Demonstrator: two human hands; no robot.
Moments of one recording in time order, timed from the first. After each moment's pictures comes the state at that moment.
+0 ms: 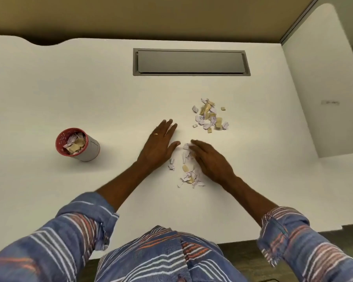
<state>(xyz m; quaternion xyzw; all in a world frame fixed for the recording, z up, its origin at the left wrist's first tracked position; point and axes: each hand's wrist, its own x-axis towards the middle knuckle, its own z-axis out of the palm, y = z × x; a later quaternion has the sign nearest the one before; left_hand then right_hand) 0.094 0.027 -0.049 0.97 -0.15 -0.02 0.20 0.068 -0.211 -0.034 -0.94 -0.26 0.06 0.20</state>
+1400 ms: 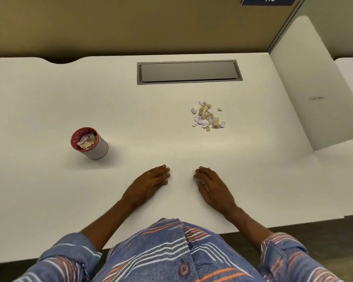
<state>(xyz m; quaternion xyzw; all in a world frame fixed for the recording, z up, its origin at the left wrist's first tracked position) -0.040 0.066 -0.062 0.92 -0.25 0.04 0.29 -0.048 -0.224 -0.060 -0.94 -0.22 0.01 0.27</state>
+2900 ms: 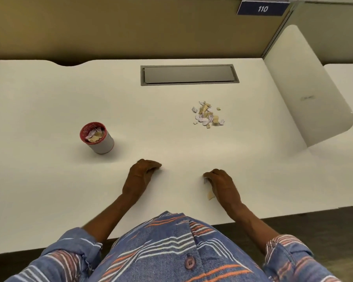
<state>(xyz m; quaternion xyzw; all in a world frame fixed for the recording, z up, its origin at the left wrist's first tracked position) -0.059 0.087 -0.035 0.89 -0.03 0.03 0.46 -0.072 -0.225 -0.036 -0.97 -0.12 0.05 0.20</state>
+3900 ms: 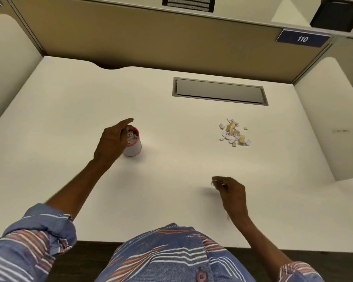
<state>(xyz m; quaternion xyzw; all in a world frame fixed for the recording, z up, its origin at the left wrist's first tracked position) 0.014 0.247 0.042 0.90 0.11 0.12 0.41 -0.049 -0.153 0.001 -0.89 0.02 0.01 0.46</state>
